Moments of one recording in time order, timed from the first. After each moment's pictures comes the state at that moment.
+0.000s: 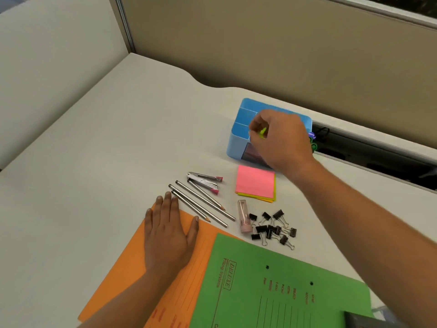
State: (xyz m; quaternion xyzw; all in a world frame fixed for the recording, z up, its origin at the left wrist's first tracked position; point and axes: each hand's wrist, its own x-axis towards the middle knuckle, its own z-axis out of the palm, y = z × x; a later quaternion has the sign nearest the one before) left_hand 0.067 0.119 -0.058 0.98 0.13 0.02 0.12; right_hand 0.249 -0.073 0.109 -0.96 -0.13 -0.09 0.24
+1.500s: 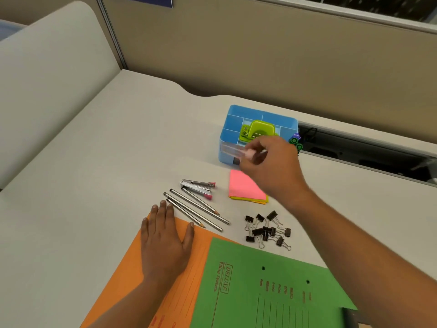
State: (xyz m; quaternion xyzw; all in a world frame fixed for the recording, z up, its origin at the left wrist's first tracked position) left_hand 0.069 0.117 -0.062 0.98 0.14 0.02 0.13; right_hand 0.202 -0.090 0.101 -0.93 -0.06 -0.06 0.37
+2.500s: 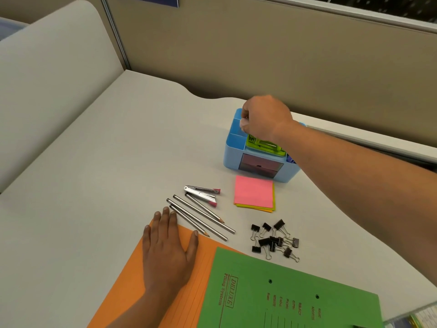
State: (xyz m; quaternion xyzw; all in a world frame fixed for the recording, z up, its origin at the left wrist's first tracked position) left_hand 0.068 0.119 -0.060 0.98 0.14 0.02 0.13; right_hand 0.338 -0.062 0.112 -0.99 -0.14 -0.01 0.05
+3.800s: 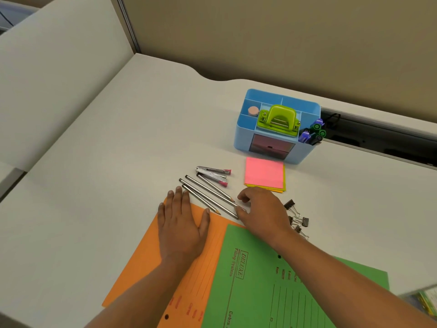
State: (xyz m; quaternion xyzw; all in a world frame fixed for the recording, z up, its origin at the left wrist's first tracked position) left_hand 0.069 0.117 -0.058 0.98 0.14 0.02 0.12; right_hand 0.136 -0.073 -0.010 -0.96 -0.10 0.12 0.25
